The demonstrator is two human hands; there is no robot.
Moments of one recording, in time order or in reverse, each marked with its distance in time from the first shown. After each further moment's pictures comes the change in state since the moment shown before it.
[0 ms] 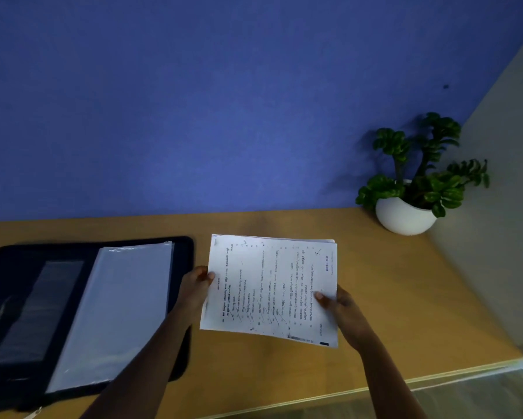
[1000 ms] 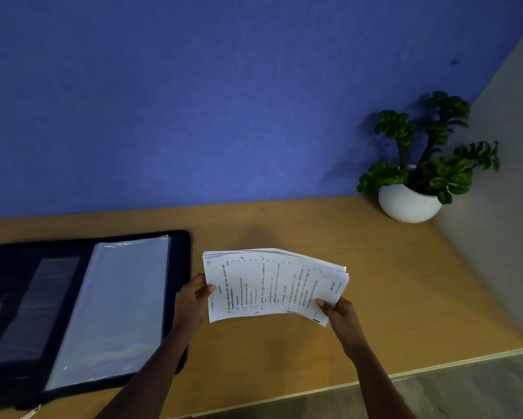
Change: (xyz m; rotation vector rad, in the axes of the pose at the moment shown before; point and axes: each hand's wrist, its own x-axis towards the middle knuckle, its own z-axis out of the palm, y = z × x) left_hand -0.015 -0.041 0.010 0.149 0.041 0.265; right_hand -0.001 0.052 -0.003 -0.070 0.197 0.069
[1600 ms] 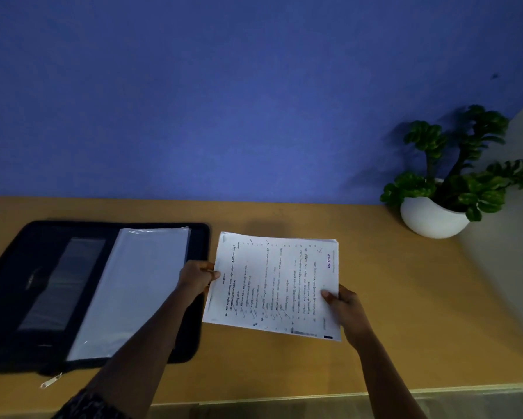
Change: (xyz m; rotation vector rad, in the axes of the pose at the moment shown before) left_hand 0.045 0.004 -0.034 0.017 -0.060 -0.399; right_hand 0.011 -0.040 0.020 -0.036 -0.060 0.085
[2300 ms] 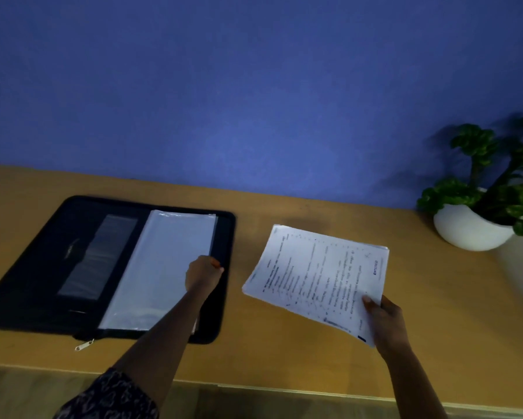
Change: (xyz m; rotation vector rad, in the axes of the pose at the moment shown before) left_hand -0.010 -0.029 -0.023 0.339 0.226 -0.044; right_hand -0.007 0.009 -0.010 0.032 0.214 0.071
